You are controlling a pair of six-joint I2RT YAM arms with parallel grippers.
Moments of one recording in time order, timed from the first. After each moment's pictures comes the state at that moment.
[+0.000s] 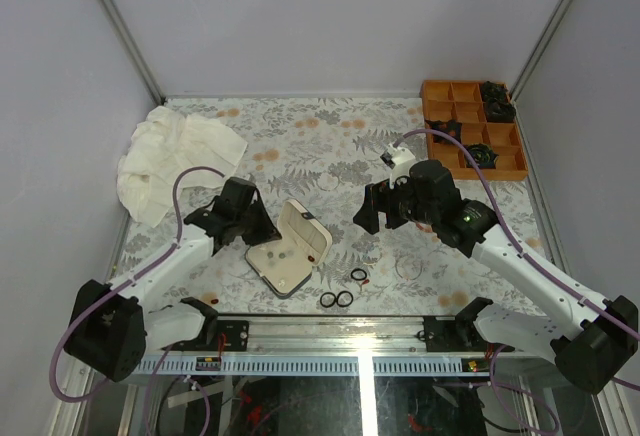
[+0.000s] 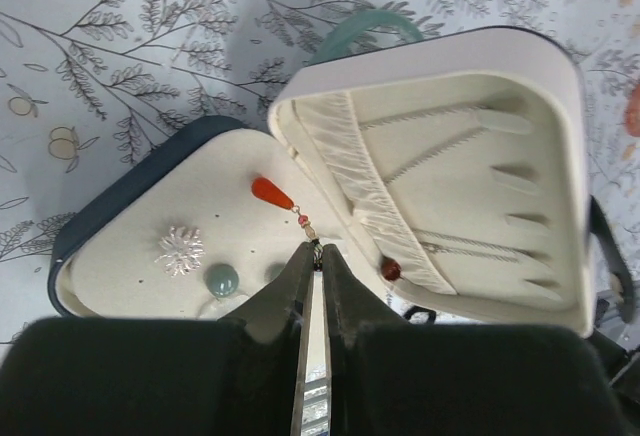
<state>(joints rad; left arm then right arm) -0.43 1.16 0.66 -0.46 0.16 -0.78 0.64 1.06 0.89 -0.42 -0.23 0.32</state>
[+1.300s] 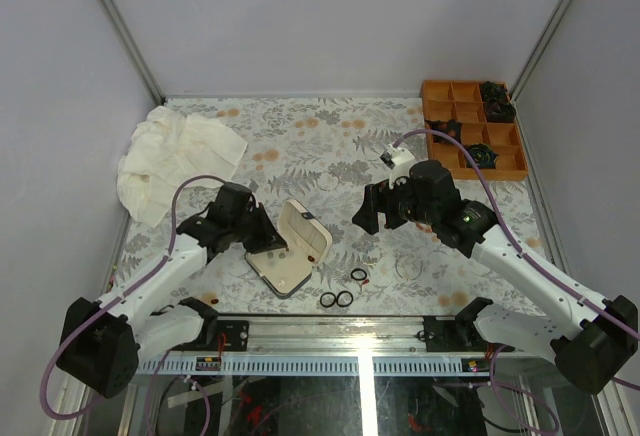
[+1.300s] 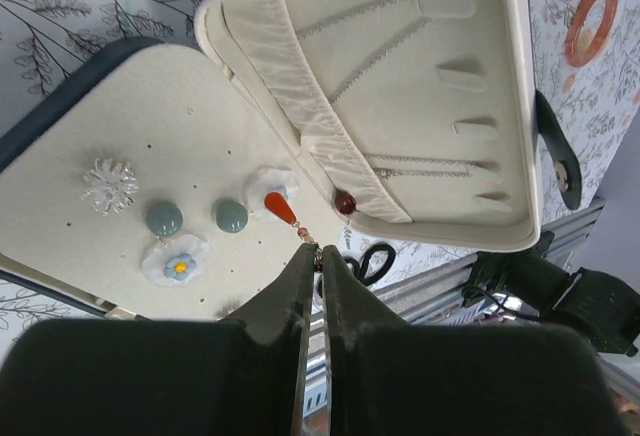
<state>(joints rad) -0.44 1.05 0.64 -0.49 0.31 -0.83 0.64 1.06 0.88 -0.40 -0.24 0.32</state>
